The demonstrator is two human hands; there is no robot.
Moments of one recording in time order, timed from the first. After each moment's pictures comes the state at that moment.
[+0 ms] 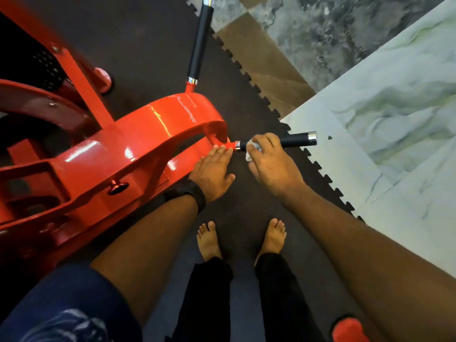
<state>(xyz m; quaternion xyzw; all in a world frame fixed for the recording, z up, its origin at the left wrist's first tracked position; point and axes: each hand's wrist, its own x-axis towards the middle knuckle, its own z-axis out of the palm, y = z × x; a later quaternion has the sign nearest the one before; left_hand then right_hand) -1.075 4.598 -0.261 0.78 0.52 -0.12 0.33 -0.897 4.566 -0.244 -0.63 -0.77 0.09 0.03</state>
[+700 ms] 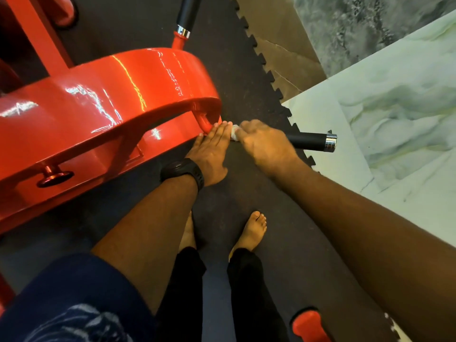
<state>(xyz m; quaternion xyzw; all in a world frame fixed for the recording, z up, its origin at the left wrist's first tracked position) -1.047 4.629 -0.364 0.76 0.51 -0.15 0.39 -0.889 4.637 -0.303 -0.54 -0.81 0.16 -0.20</state>
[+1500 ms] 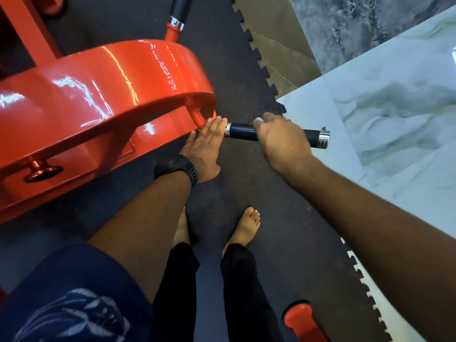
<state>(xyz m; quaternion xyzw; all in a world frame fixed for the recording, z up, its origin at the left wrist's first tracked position) -1.046 4.627 -0.371 0.75 0.52 -0.15 0.38 -0.863 4.645 -0.286 -0.62 -0.74 0.15 -0.22</state>
